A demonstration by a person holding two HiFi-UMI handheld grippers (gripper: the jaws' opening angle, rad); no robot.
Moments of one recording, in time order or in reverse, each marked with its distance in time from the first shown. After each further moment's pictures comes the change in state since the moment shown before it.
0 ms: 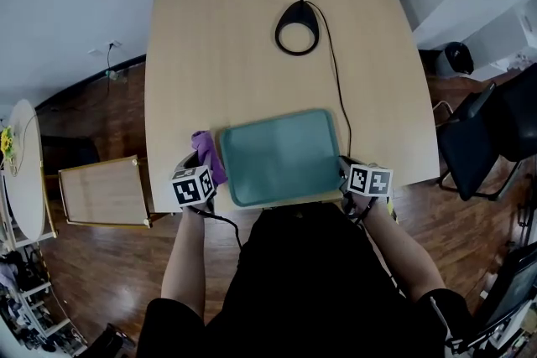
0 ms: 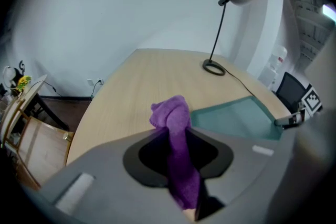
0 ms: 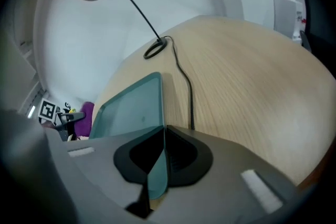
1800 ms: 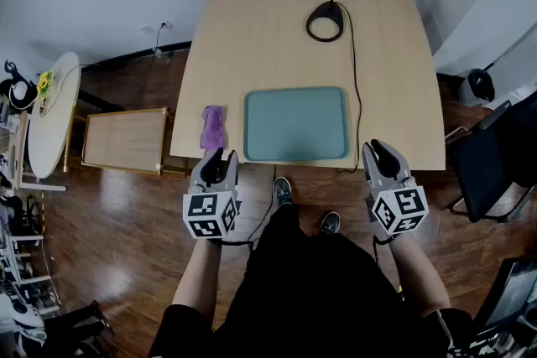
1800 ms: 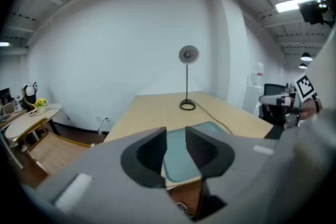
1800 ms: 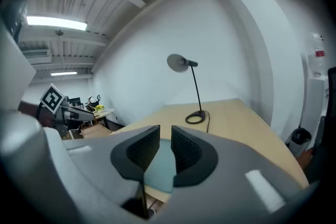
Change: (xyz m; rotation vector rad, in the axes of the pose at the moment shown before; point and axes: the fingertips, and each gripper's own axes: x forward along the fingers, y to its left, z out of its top) left arm -0.212 -0.117 -0.030 0.086 -0.470 0.013; right arm -0.217 0.098 0.042 -0.562 -0.624 0.208
